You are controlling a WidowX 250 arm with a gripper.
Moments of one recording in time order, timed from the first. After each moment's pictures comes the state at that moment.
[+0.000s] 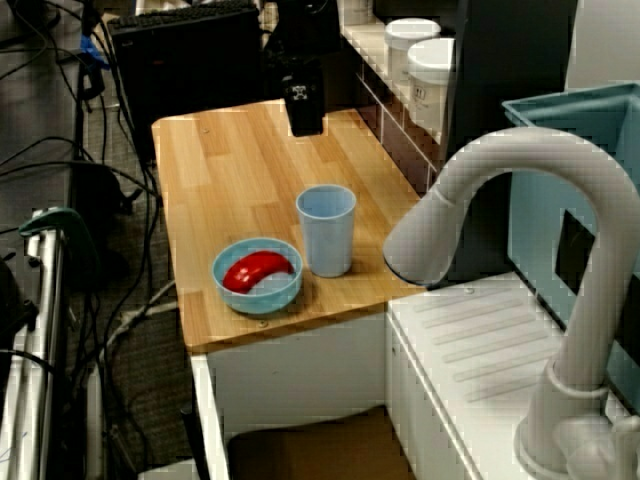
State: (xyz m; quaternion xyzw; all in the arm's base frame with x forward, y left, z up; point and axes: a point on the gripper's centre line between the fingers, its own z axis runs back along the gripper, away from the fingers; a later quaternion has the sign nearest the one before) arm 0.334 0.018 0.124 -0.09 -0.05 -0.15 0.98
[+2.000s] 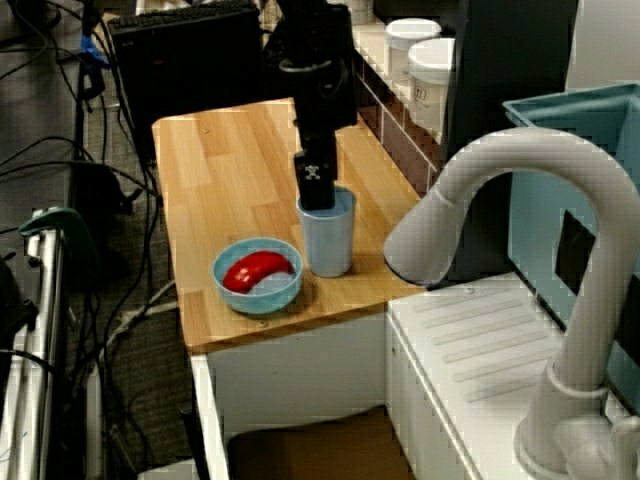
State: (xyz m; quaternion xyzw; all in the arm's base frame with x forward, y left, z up) arm 0.329 -0.031 0.083 -0.06 -0.04 -0.15 0.99
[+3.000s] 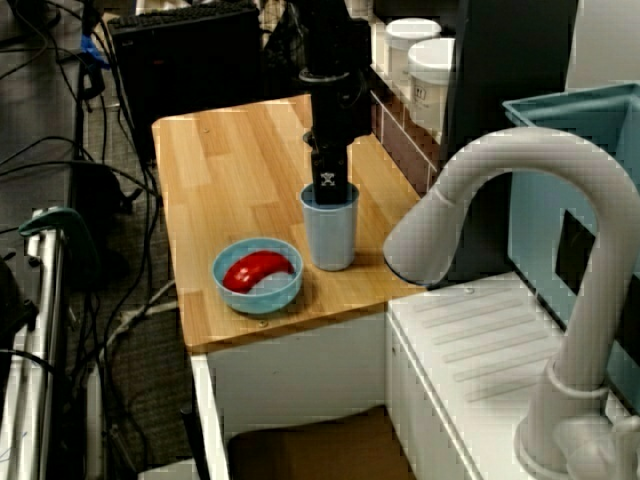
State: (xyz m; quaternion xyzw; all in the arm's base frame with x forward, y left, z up) arm 0.340 -0.022 0.071 -0.06 -0.02 -0.15 0.99
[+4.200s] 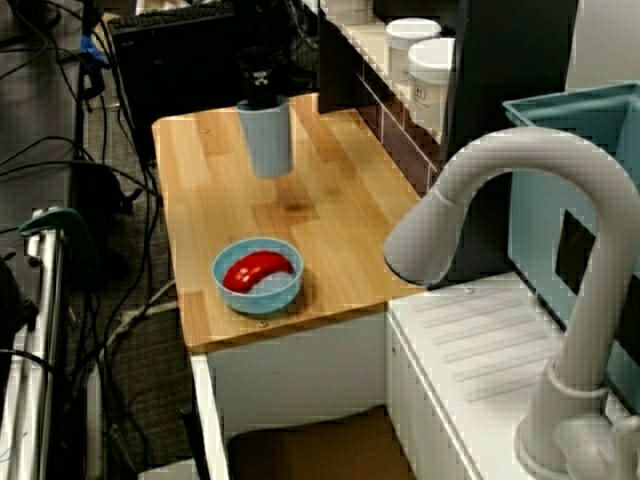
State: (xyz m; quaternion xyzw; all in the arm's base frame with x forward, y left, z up) arm 0.303 0.091 0.107 -0.12 -0.04 -0.04 0.99
